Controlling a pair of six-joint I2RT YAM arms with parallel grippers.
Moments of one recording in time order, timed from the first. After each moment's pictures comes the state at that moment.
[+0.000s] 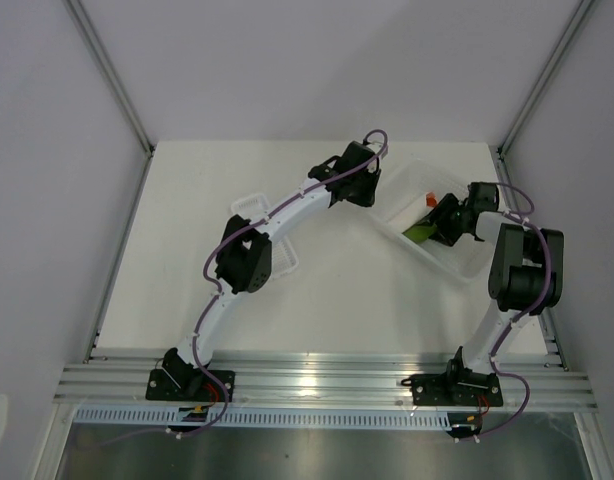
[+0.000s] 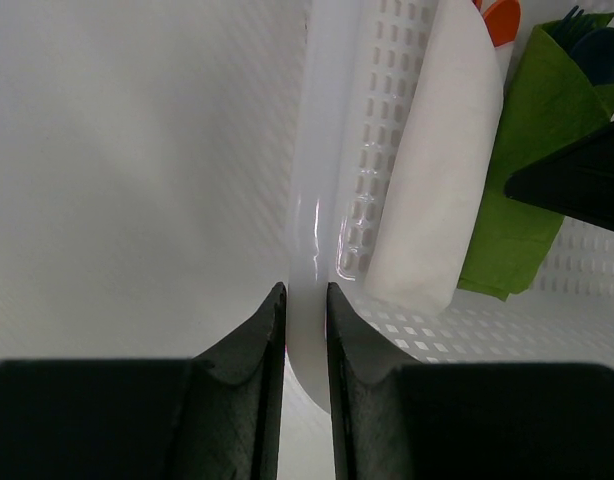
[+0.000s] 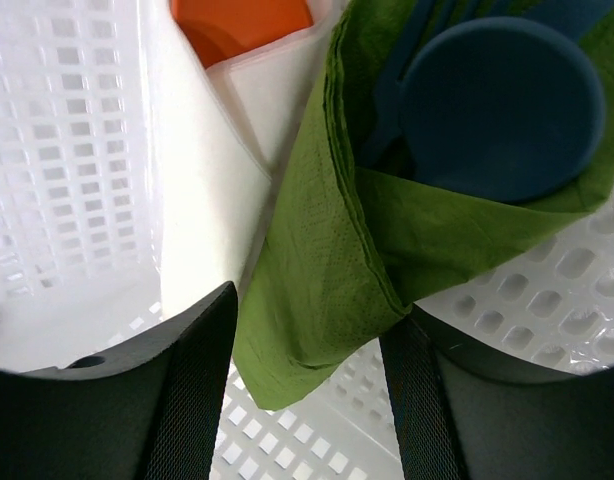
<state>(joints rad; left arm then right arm) -0.72 2.47 2.33 -0.59 0.05 -0.23 -0.16 1.87 1.10 -0.18 -0.39 0.57</state>
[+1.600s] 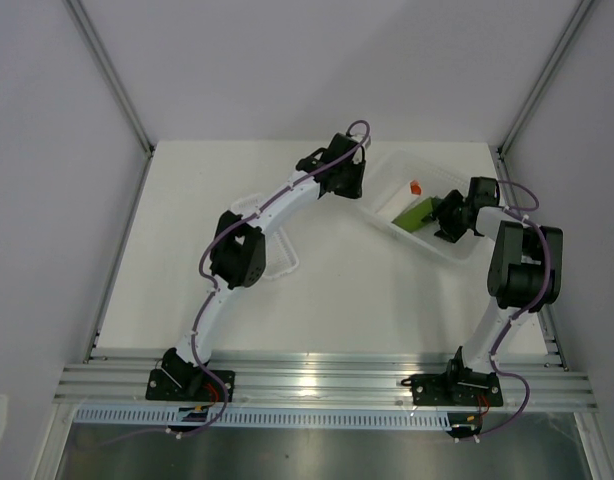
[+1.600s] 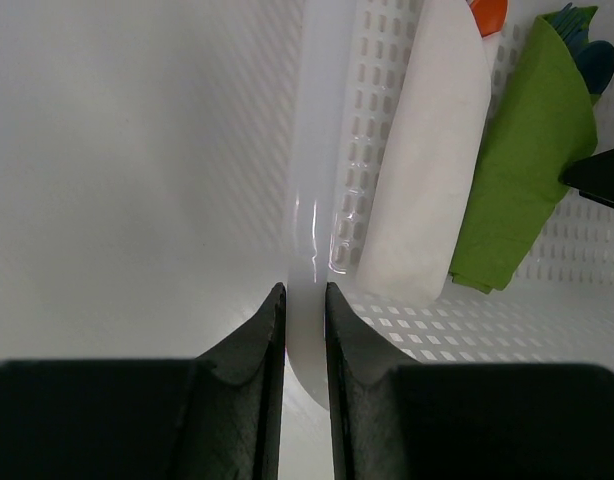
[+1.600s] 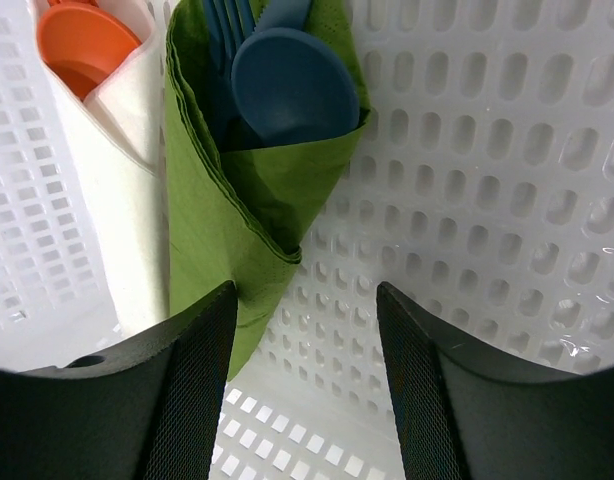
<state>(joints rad) -0.65 2.47 2.34 -0.62 0.07 -0.28 -0.15 1.89 1.15 -0.20 -0.29 0.66</state>
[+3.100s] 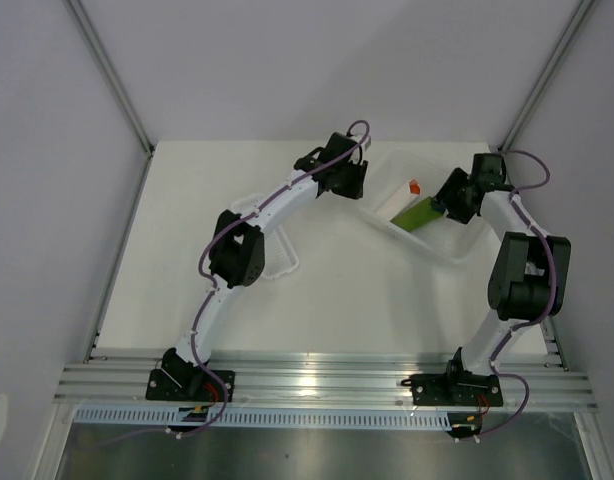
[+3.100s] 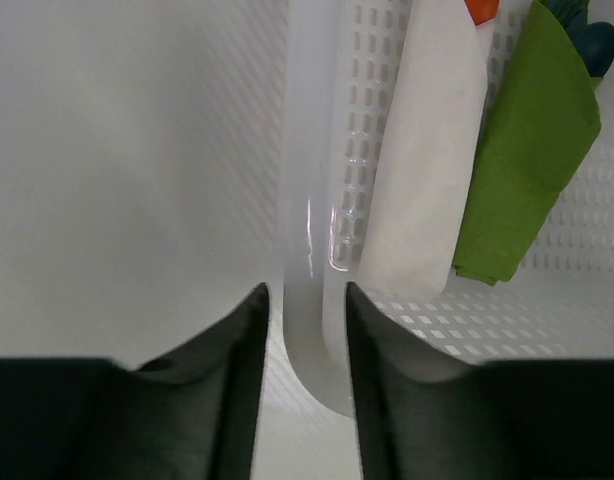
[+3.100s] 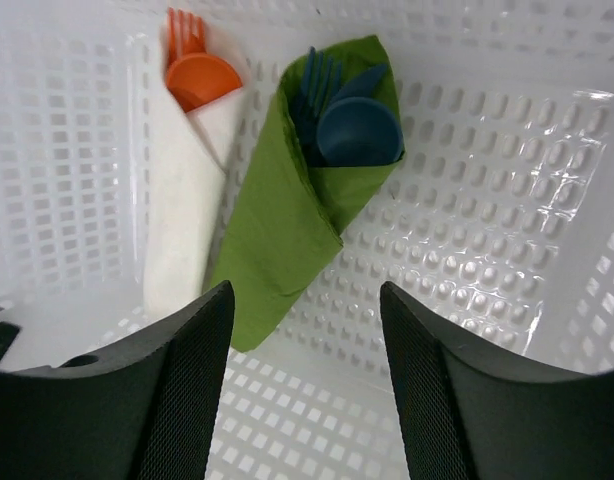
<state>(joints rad) -0.64 2.47 2.34 -0.61 0.10 -0.23 -0.11 1.81 1.32 -0.40 -0.16 0.53</state>
